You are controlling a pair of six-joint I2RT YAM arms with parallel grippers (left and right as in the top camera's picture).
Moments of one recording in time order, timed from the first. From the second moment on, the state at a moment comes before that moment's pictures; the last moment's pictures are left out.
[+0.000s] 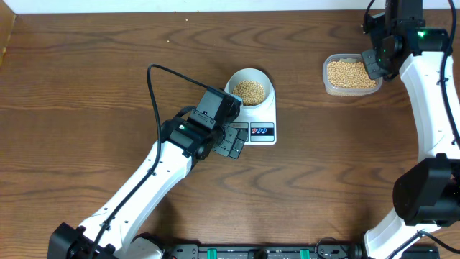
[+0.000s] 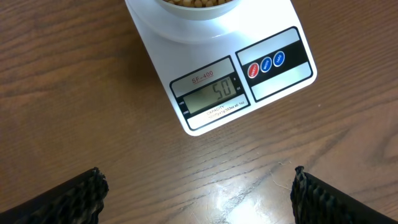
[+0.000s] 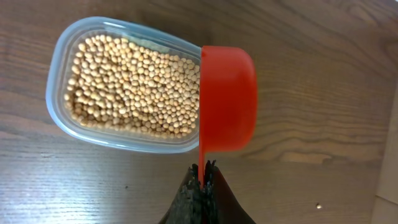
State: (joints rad) left arm -0.54 1.42 1.07 -0.76 -0.01 -0.07; right arm -0.02 1.86 1.77 -1.01 0.21 -0.33
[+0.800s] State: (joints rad) left arm -0.54 1.42 1.07 -0.76 -0.01 -0.07; right arm -0.04 1.86 1.55 -0.83 -0.20 0.97
